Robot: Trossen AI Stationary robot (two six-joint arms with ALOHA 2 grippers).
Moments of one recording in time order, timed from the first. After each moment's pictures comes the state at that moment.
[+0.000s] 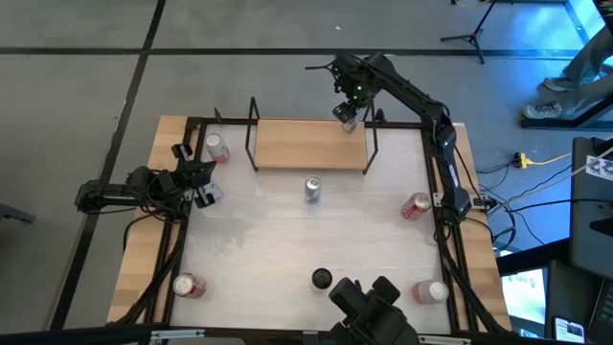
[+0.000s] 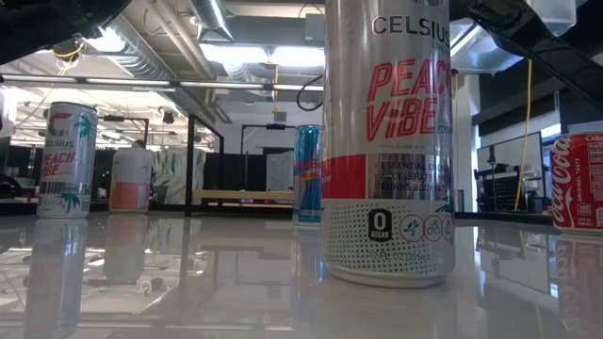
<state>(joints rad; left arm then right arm) 0.00 0.01 0.01 0.64 -0.25 0.56 -0.71 2.19 2.31 -1.48 0.10 0.04</state>
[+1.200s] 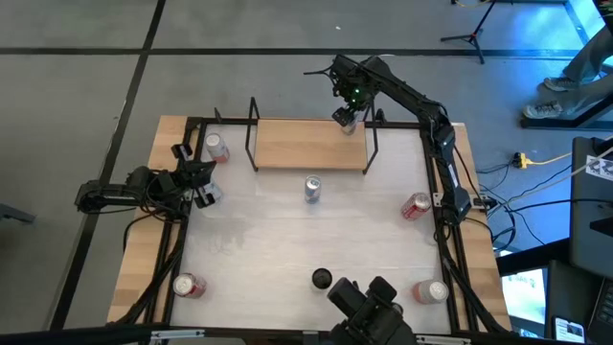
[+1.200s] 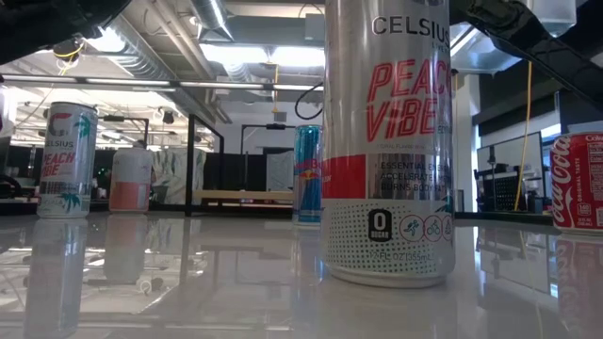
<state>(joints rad) 0.00 0.01 0.01 0.64 -0.25 0.56 -0.71 2.20 2.26 -1.45 0.09 0.00</state>
